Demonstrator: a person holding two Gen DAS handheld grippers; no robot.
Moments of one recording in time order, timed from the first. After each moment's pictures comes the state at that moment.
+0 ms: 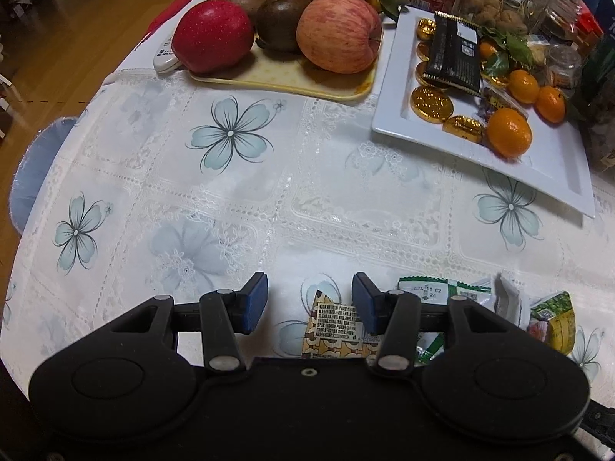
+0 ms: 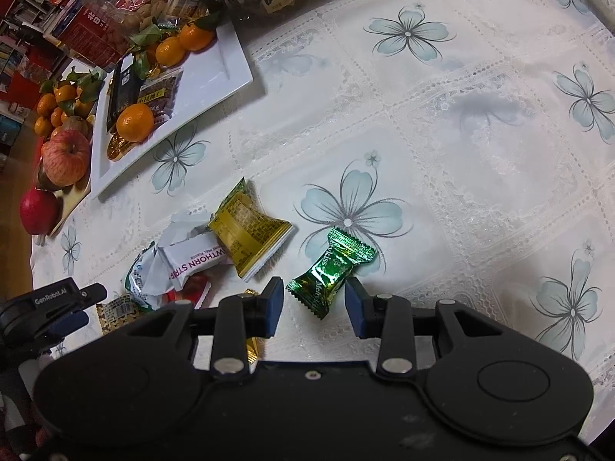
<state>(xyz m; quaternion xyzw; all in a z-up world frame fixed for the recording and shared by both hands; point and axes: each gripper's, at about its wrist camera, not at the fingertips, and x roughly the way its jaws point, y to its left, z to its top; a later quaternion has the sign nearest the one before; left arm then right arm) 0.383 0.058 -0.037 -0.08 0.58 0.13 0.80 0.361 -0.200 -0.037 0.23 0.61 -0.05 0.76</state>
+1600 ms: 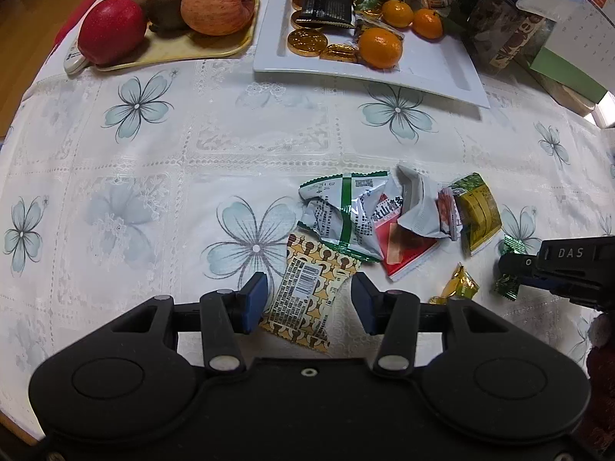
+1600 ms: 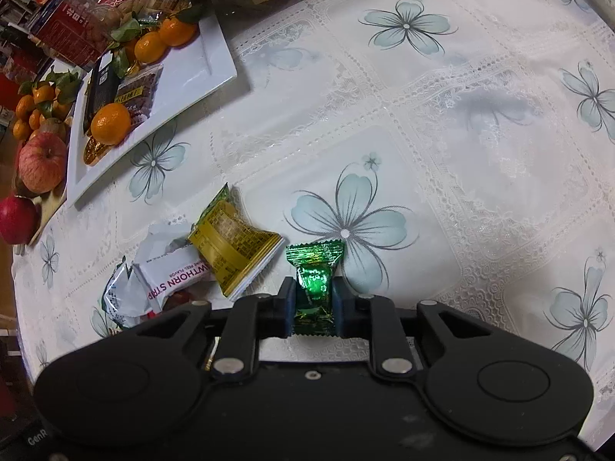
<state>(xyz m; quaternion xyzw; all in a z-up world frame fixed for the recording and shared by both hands) 0.337 0.029 -0.025 -0.05 0.61 -0.04 0.79 0.379 -0.190 -0.057 0.21 0.61 -0.08 0.76</state>
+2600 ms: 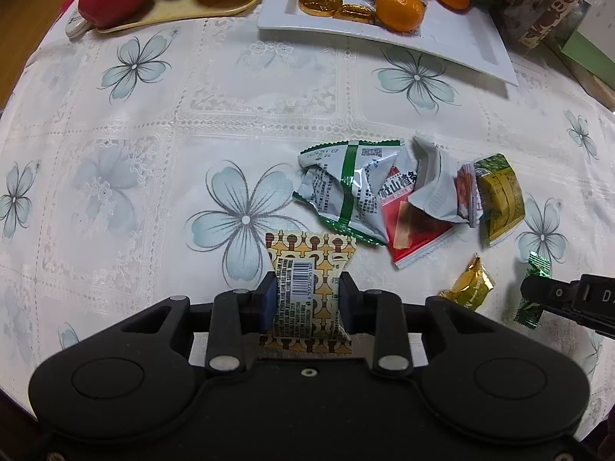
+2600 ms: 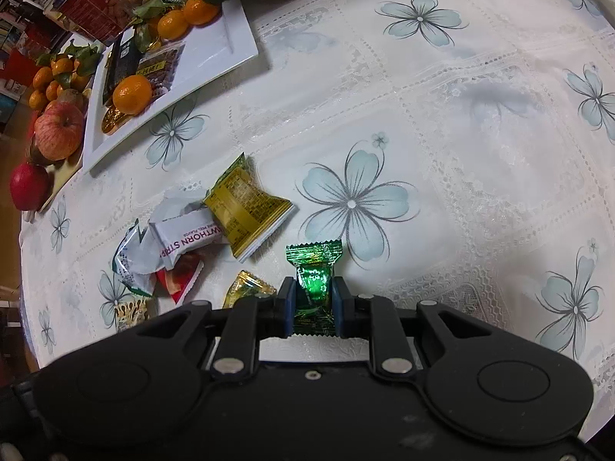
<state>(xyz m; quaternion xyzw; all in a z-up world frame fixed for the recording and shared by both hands) 0.339 0.015 -0.046 -0.06 0.64 0.00 0.76 0.362 -0.189 -0.043 0.20 0.63 -0.04 0.75</state>
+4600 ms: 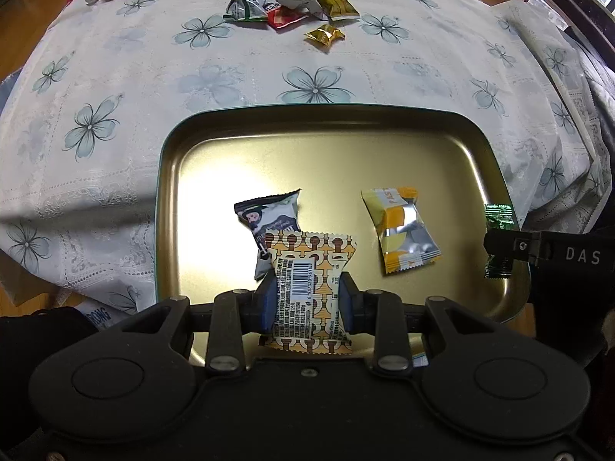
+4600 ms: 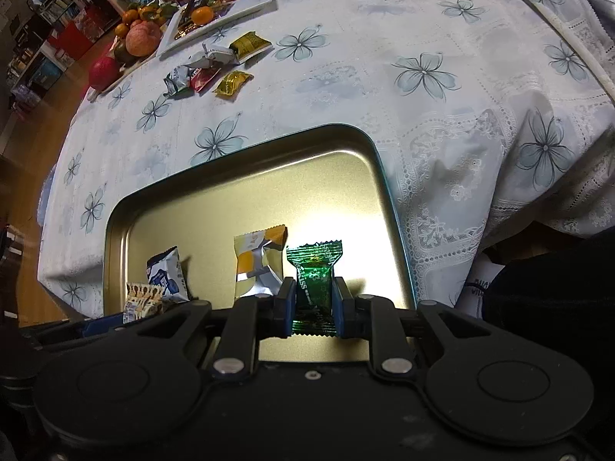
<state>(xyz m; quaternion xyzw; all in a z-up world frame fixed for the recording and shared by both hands) 0.056 -0.019 0.002 -0.02 0.60 -0.11 0.79 0.032 -0.212 0.012 0.15 0.57 0.01 0.81</state>
